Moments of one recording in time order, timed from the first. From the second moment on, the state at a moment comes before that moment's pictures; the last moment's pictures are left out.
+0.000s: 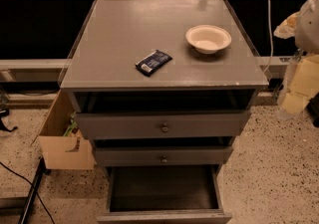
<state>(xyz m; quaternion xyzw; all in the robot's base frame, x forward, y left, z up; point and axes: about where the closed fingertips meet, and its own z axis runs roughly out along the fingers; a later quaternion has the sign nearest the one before) 0.438 -0.217 0.976 -0.60 0.78 -0.03 0.16</state>
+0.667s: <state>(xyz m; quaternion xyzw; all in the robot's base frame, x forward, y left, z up) 0.453 -0.210 0.972 -0.59 0.78 -0.03 0.18</state>
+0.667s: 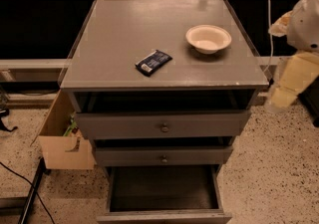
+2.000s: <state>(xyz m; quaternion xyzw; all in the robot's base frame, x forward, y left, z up) 0.533 -0.151 0.939 -0.51 0.83 0.02 0.21</state>
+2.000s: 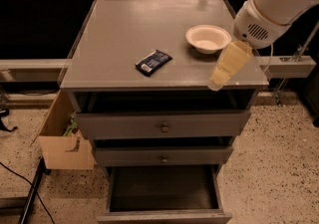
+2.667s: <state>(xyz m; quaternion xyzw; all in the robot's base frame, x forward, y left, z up) 0.563 -0.124 0.928 -0.47 0.85 0.01 0.23</state>
